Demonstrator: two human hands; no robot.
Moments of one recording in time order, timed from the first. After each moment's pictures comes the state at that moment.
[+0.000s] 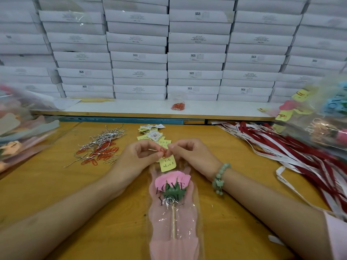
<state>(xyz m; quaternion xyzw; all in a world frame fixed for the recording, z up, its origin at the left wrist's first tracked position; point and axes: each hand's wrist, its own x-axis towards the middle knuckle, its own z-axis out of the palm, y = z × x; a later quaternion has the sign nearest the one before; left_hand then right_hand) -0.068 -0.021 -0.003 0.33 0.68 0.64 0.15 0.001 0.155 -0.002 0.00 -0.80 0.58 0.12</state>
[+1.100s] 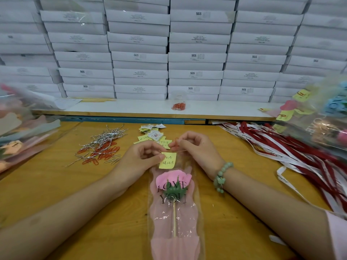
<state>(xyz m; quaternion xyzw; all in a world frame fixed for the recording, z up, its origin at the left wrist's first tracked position) -0.072 -0.020 -0.006 0.34 0.70 0.61 0.14 0.003 0.154 0.005 -0.02 -0.73 0.65 0.19</state>
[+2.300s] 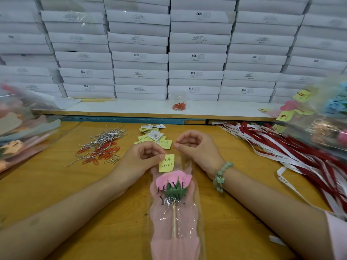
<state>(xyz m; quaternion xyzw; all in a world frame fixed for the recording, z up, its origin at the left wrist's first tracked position) -0.070 -0.020 -0.006 0.35 0.71 0.60 0.13 0.002 0.157 0.001 -0.04 -0.74 0.63 0.24</state>
